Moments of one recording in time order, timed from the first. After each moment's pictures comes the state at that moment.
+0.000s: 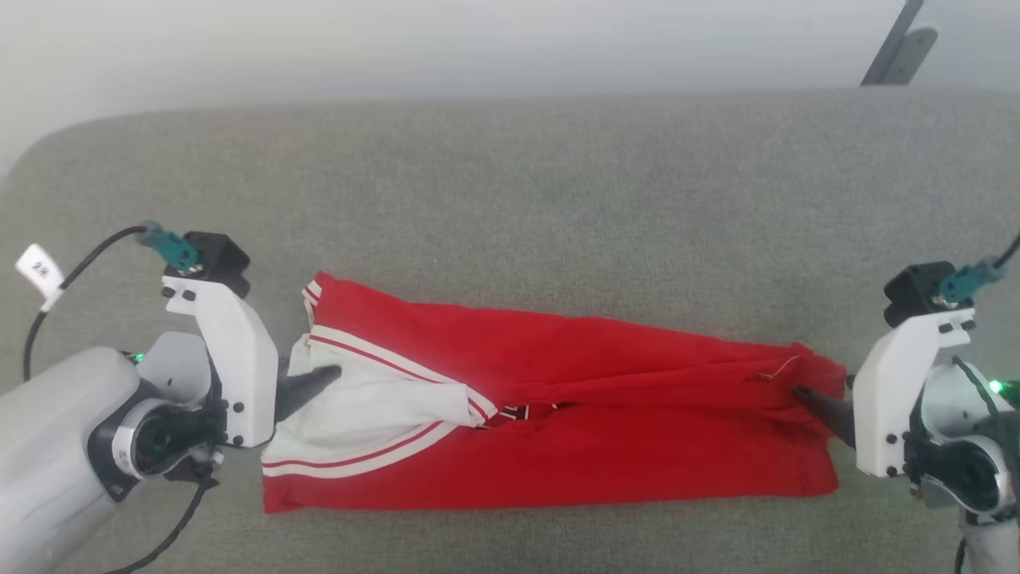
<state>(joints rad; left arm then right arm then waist) -0.87 0.89 -1.14 0.13 -1.48 0.19 0.50 -0.26 -0.28 -0.01 -0.01 0.48 0.13 1.04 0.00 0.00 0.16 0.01</state>
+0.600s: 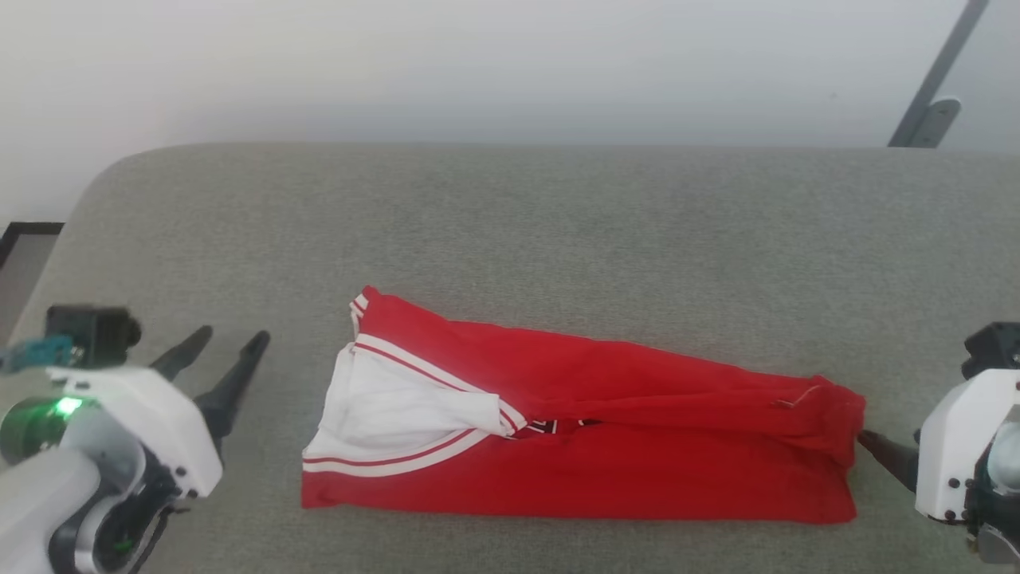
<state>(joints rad) -0.61 0.97 -1.02 0.08 -1.36 0.21 -0.13 -0.12 -0.28 -0.18 -0.01 0.47 0.13 1.00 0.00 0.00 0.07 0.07</state>
